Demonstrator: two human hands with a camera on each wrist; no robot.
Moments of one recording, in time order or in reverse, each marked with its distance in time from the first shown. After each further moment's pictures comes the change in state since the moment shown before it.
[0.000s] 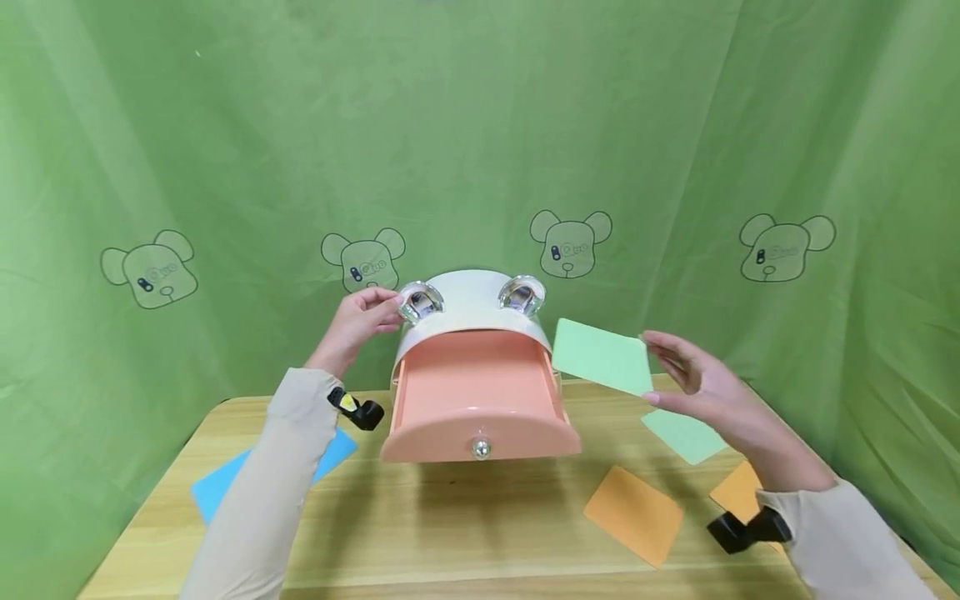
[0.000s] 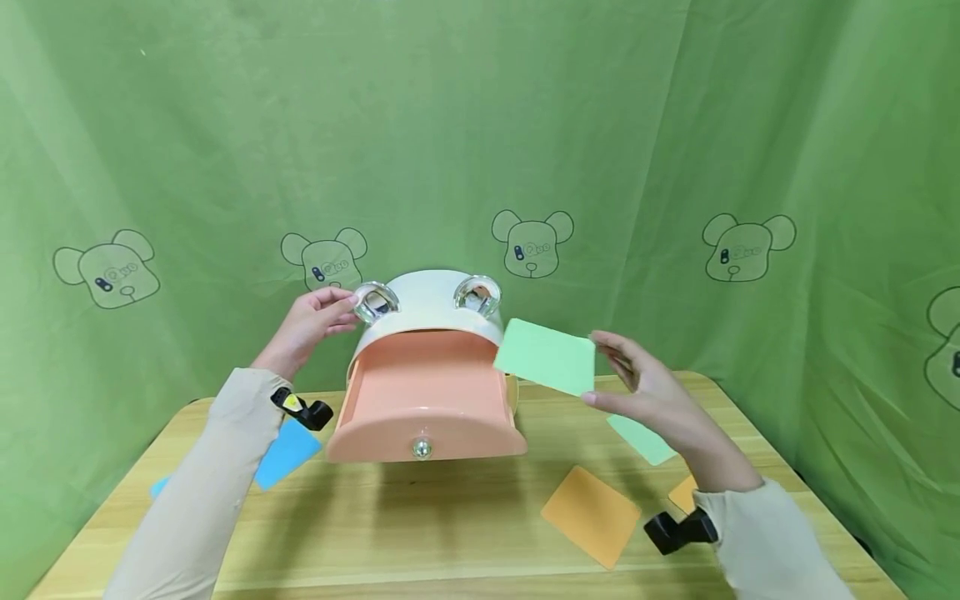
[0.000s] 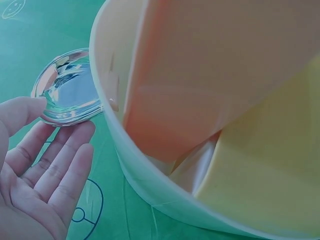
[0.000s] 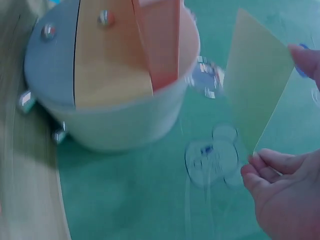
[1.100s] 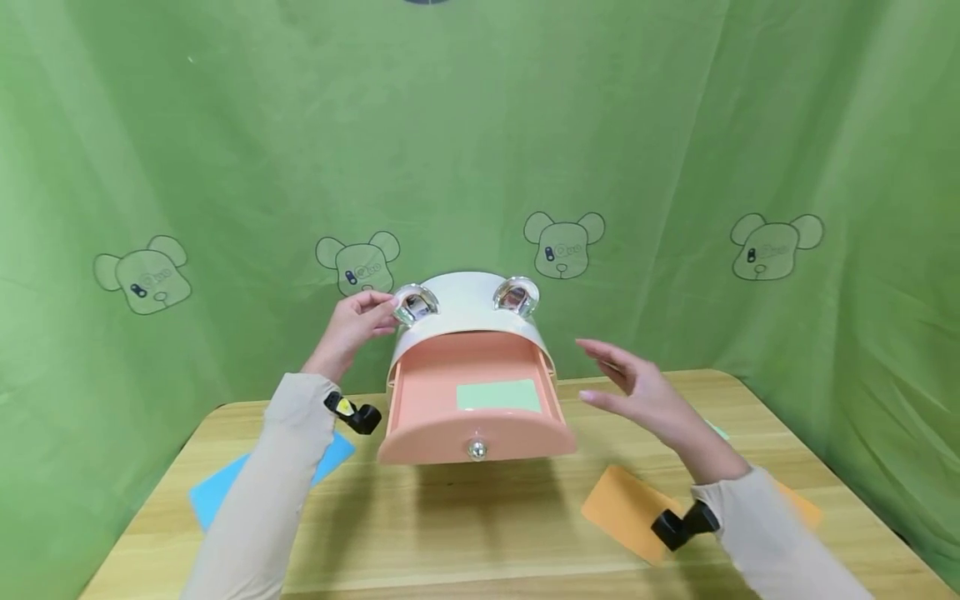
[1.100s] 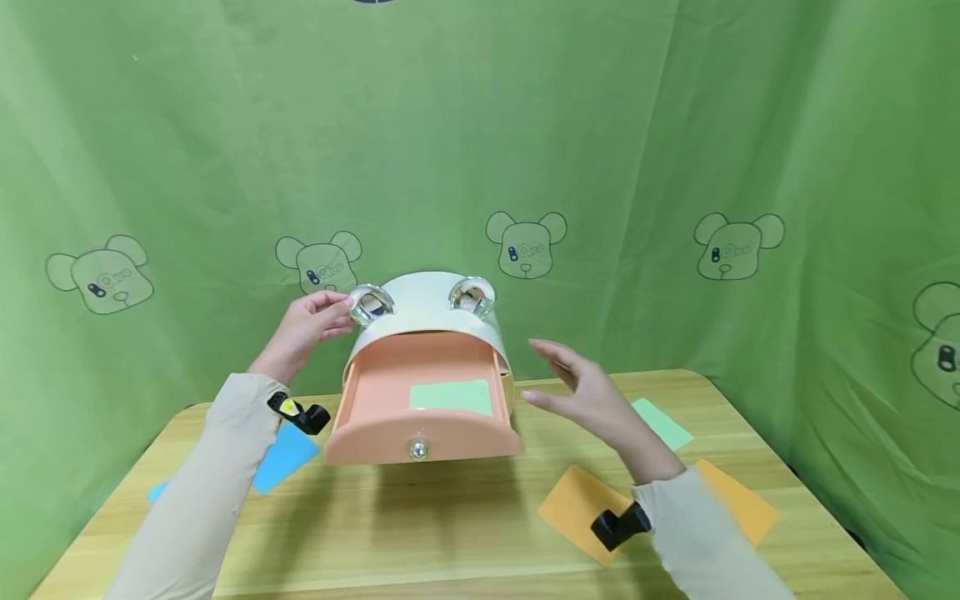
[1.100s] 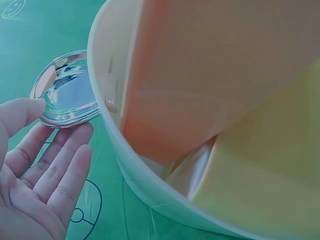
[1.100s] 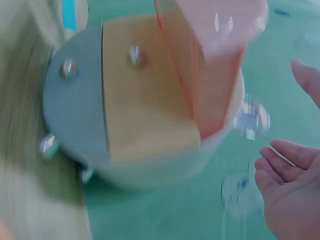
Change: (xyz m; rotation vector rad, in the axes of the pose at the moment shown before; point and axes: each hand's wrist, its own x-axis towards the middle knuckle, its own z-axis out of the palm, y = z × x) left_hand -0.002 0.000 0.001 0.002 0.016 0.001; right_hand 0.027 0.007 0.047 -0.058 0.018 0.022
